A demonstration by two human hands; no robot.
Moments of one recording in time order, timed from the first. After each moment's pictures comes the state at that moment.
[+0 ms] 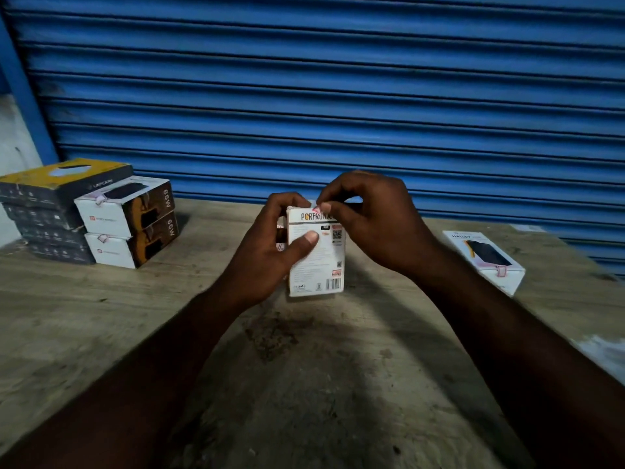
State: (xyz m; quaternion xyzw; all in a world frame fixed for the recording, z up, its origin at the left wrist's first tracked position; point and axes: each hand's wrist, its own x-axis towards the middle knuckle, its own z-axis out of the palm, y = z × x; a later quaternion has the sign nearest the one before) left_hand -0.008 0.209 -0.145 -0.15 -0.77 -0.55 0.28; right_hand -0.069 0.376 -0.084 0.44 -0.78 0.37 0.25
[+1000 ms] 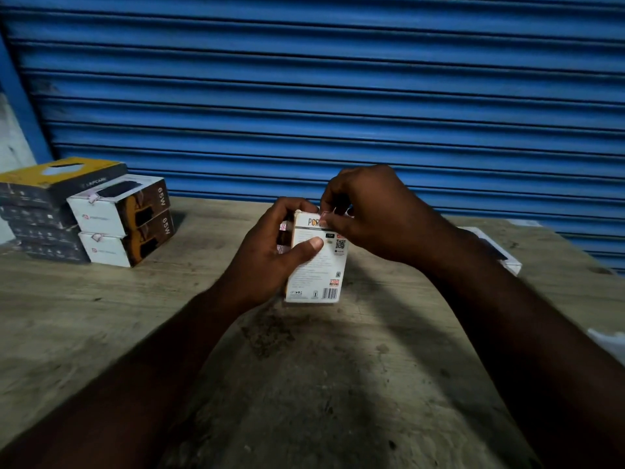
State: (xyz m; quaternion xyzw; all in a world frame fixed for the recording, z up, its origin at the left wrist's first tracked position) left_hand -0.007 0.215 -0.148 -0.16 -0.77 -0.55 0.26; right_hand -0.061 0.384 -0.066 0.45 -0.85 0.17 0.21
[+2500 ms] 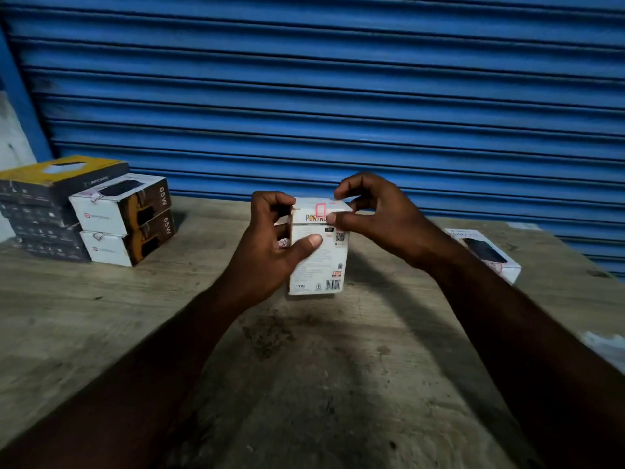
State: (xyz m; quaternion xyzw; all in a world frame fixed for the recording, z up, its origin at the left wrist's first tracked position) left_hand -0.013 0.210 -0.151 -0.13 -0.76 -0.57 0.29; right_hand -0.091 0.390 -0.095 0.35 -0.79 0.51 0.04
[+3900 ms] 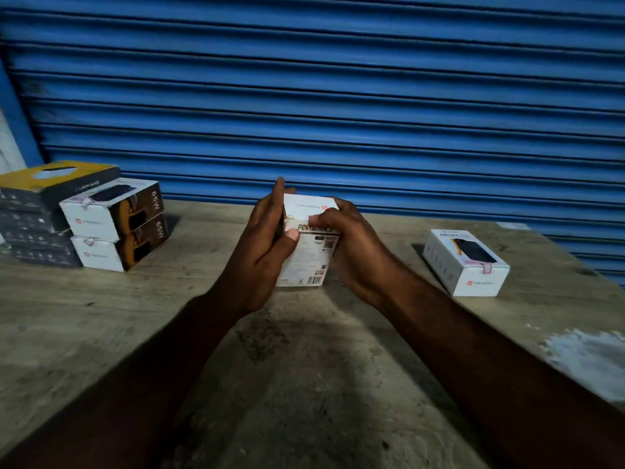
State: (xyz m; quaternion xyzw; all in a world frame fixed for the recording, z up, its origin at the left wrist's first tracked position) left_hand -0.014 0.209 -0.153 -0.14 -0.82 -0.43 0.34; right_hand -0.068 0.349 -0.124 0.22 -0.56 0.79 -0.13
